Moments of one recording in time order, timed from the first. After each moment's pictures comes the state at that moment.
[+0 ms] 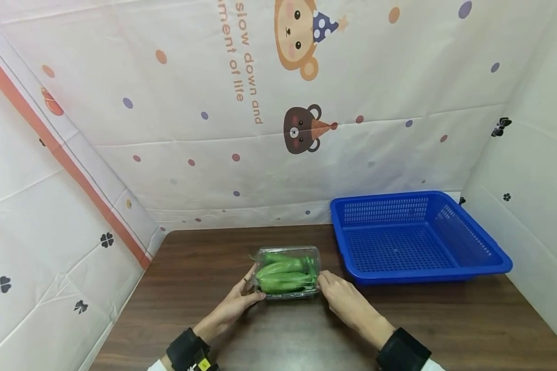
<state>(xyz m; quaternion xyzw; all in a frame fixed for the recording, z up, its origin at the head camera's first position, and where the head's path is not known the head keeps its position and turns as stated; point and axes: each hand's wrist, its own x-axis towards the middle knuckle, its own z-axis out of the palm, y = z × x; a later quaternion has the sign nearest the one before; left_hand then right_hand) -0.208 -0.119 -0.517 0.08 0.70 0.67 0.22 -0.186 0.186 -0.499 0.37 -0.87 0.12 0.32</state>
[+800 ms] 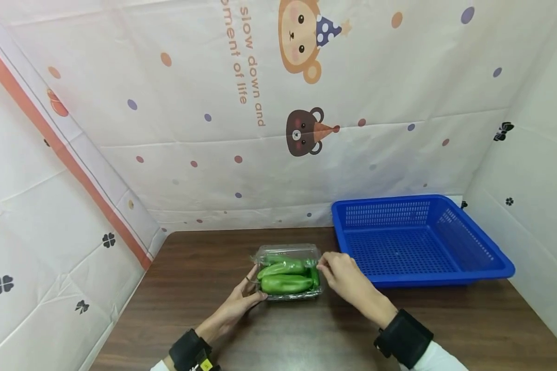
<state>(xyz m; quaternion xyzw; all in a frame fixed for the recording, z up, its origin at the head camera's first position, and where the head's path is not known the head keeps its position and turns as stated) -0.209 -0.117 -0.521 0.07 0.71 0.67 0.21 -0.202 0.185 -0.438 0.25 -0.91 0.29 0.18</state>
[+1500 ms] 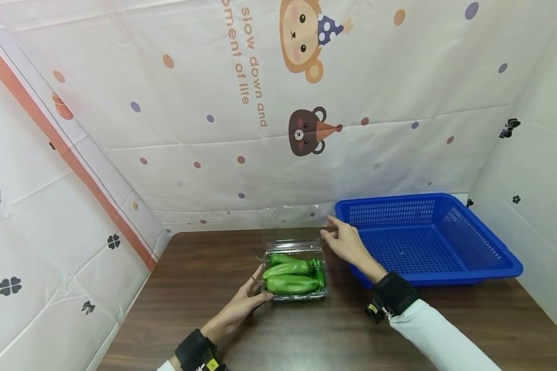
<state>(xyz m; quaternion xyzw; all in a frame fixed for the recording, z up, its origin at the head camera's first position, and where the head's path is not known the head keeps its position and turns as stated) -0.211 -0.115 -0.521 0.08 0.71 0.67 0.21 -0.255 0.191 -0.410 0.12 -0.89 0.43 0.05</state>
